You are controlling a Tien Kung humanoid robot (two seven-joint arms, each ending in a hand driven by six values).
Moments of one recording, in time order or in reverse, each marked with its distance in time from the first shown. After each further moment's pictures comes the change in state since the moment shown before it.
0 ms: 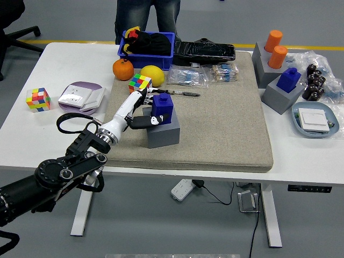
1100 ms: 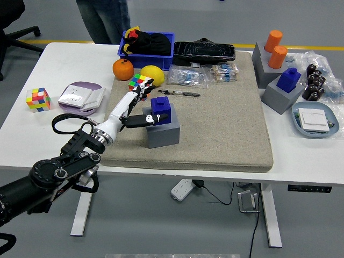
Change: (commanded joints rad) left arm 0.013 0.019 -0.033 0.023 -0.020 -0.079 -0.054; right arm -0.004 0.000 -0.008 0.000 0.005 -0.001 -0.002
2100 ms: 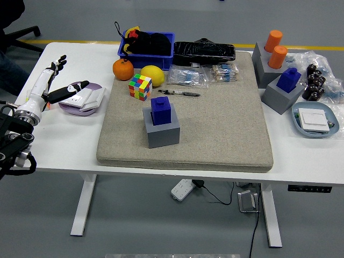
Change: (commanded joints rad) left arm 0.018 0.253 -0.157 0.139 0.017 0.031 0.055; right arm 0.002 -0.004 0.044 -0.002 -0.017 -0.004 0.003
